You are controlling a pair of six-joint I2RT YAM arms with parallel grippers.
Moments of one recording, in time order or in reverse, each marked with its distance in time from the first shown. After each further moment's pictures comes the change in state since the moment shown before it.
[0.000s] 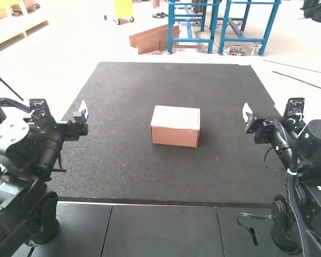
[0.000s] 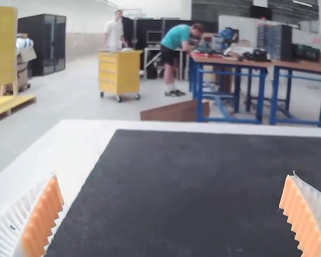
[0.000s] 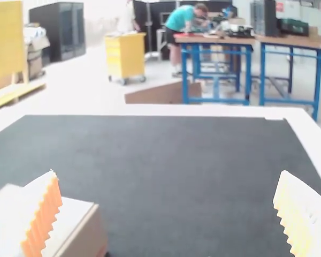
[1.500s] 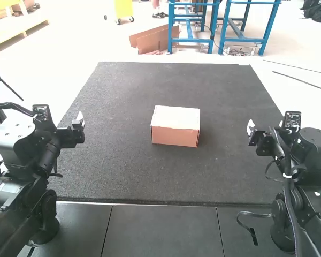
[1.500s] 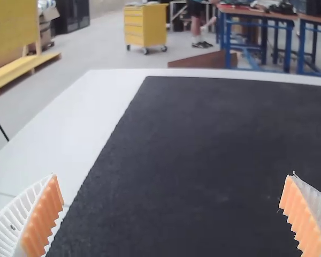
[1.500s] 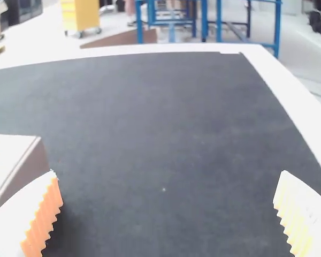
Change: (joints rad) left arm 0.116 0.000 0.000 -0.162 0.037 -0.002; right arm -0.070 -0.063 -0.043 -0.210 0.071 -0.009
